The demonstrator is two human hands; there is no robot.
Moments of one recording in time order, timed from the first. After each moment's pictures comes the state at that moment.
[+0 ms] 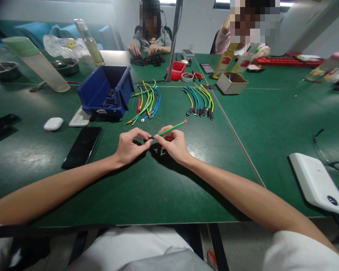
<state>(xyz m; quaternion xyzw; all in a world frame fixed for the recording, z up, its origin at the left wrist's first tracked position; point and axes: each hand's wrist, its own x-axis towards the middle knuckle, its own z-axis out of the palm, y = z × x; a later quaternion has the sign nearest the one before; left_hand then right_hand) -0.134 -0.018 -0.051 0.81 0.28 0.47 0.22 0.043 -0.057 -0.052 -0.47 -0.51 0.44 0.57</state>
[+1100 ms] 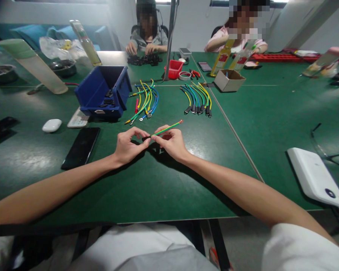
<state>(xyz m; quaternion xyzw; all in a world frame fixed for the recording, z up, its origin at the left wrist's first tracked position) -0.133 -0.019 -0.053 0.80 0.30 0.48 0.21 0.042 -0.059 -0.048 -0.48 -0.52 0.45 0.55</state>
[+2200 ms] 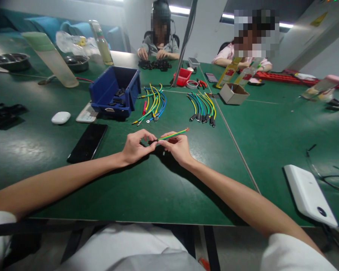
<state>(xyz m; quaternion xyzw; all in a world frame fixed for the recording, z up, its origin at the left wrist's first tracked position) -0.136 -0.021 -0.053 0.81 0.28 0.48 0.21 0.043 -0.059 -0.048 -0.51 -0.50 0.46 0.52</state>
